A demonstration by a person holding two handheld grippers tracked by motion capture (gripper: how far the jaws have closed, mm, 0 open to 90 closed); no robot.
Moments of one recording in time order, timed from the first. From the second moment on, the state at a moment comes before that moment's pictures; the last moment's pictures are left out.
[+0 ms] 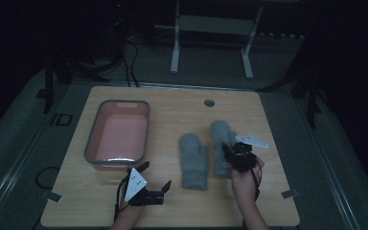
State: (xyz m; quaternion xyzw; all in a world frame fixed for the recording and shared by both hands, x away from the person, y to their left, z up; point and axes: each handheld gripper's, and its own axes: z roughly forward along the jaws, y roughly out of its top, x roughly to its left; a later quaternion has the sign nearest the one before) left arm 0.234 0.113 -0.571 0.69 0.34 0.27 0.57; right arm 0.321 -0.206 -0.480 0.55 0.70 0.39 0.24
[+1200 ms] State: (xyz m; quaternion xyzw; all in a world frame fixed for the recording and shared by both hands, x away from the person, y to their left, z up) left arm 0.234 0.112 -0.571 0.70 0.34 0.27 0.57; right arm 0.315 -0.118 -0.517 0.51 0.75 0.38 0.16
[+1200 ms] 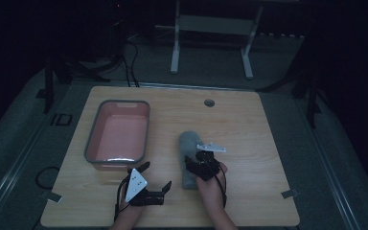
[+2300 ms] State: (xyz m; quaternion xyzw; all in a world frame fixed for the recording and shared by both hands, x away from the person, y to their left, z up) left arm 0.258 0.089 -0.540 0.75 0.38 0.18 0.52; right arm 0.329 -0.204 -0.499 0.36 0.82 0.43 0.13
